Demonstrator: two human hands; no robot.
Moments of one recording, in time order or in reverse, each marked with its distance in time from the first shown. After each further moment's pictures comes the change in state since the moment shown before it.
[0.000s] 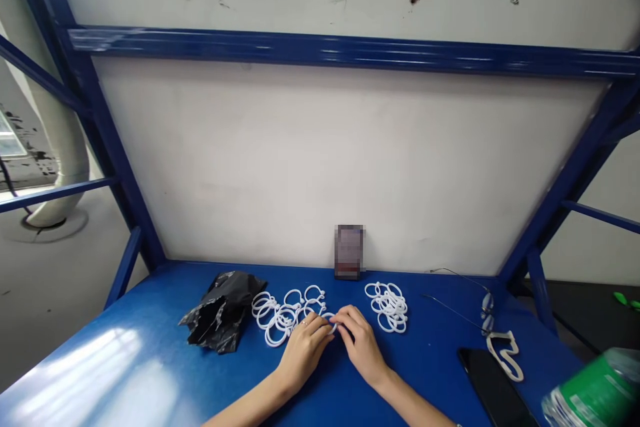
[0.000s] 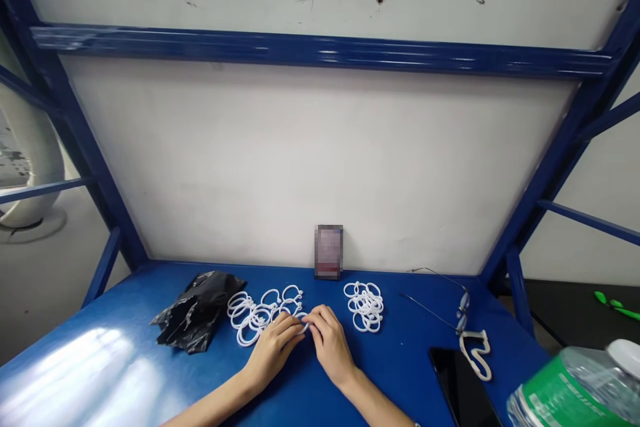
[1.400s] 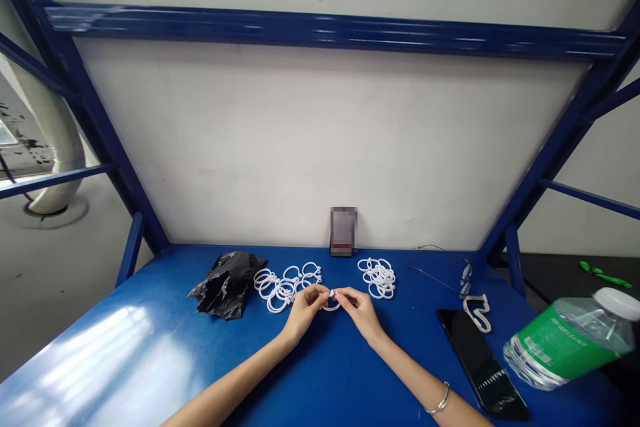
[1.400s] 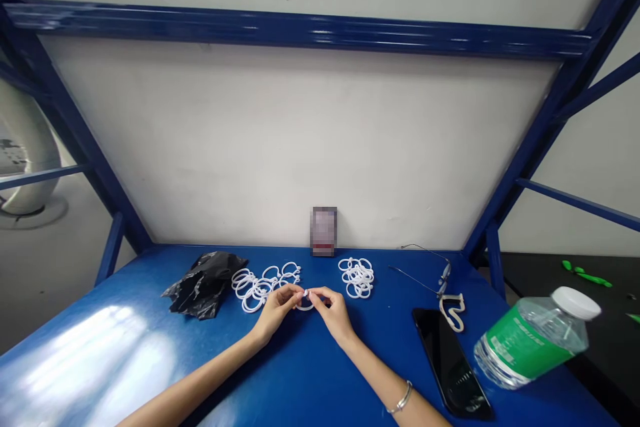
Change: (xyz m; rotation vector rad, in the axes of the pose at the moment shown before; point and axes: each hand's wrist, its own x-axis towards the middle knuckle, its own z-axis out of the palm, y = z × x) left_hand 0.012 0.015 0.001 -0.978 0.023 -0.633; right_hand -0.012 0.004 -0.005 0.435 0.064 0.306
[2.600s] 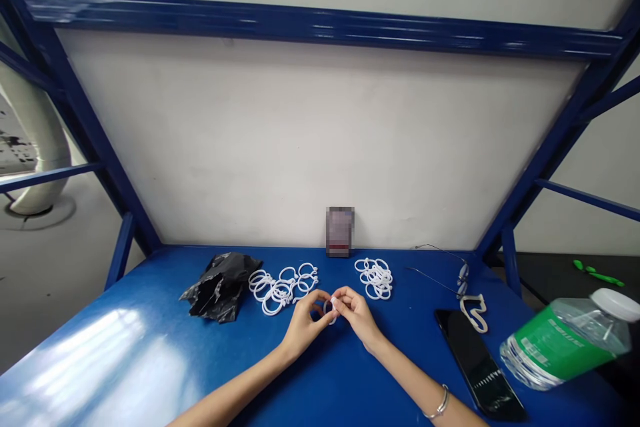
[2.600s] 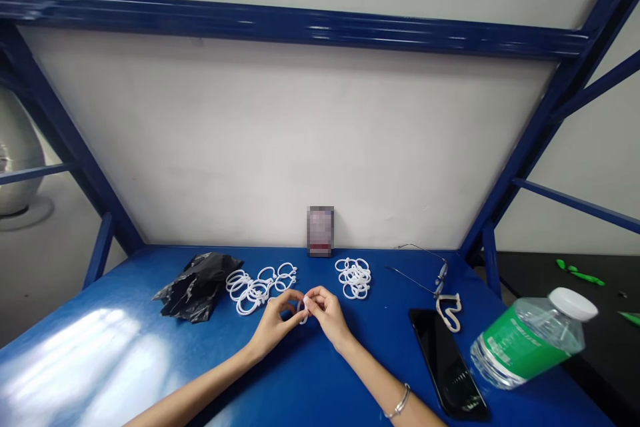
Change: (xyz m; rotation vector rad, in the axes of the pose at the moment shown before) left_hand -0.015 0.009 0.014 0.359 -0.040 0.155; right_hand -0.004 -0.003 0.002 0.273 -0.073 0.141
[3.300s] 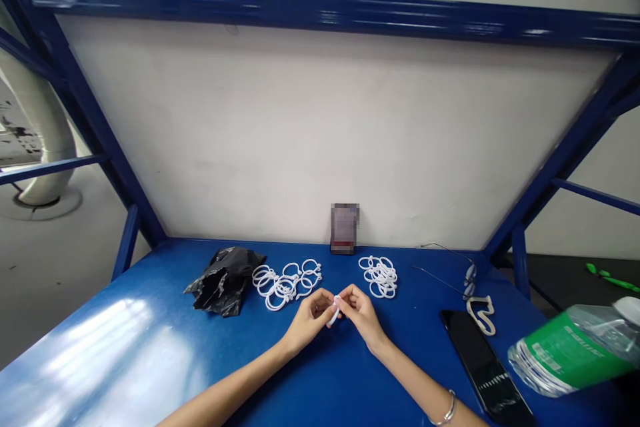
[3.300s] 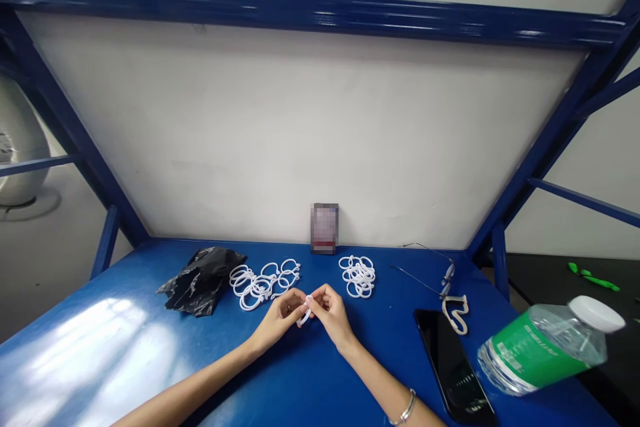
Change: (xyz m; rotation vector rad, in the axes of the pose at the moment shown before) left_hand -0.003 -0.004 0.000 -0.412 -0.151 -0.133; right_hand -0.007 -0.006 0.004 -0.035 0.054 0.006
